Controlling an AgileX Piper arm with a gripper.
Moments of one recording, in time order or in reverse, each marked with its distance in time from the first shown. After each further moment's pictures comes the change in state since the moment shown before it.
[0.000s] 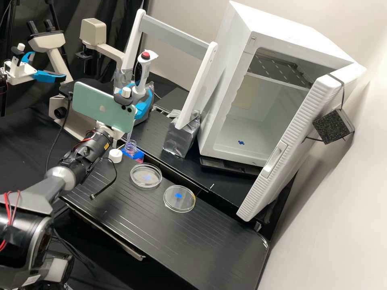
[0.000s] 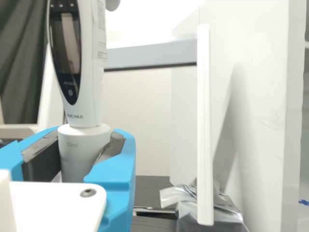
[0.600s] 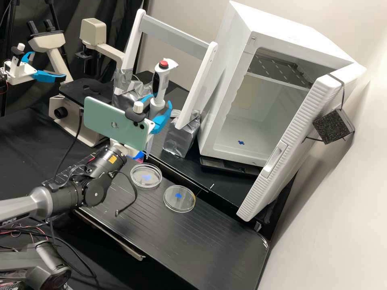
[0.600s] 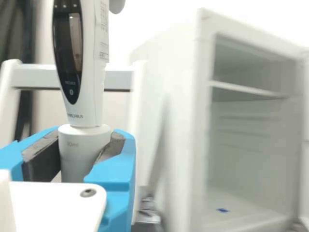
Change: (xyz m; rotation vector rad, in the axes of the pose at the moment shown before) arm -0.051 0.072 0.029 -0.119 -0.041 0.127
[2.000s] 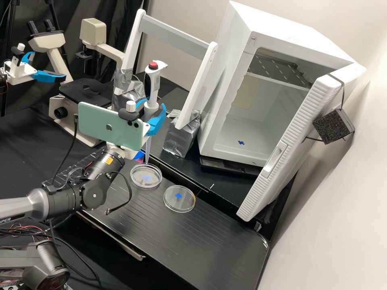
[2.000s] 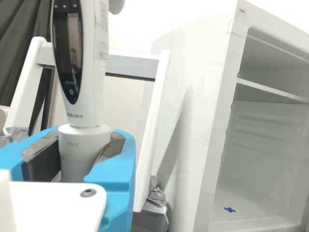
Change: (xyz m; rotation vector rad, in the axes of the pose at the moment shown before) arm 0.000 -0.010 -0.004 -0.085 0.037 -0.109
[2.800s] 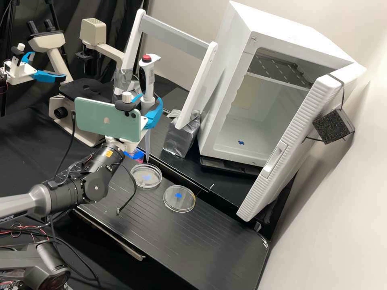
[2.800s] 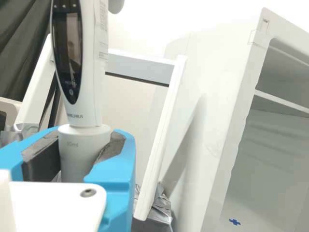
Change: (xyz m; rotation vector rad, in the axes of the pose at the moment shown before) arm 0.009 0.002 -0.008 -0.048 0.021 -0.048
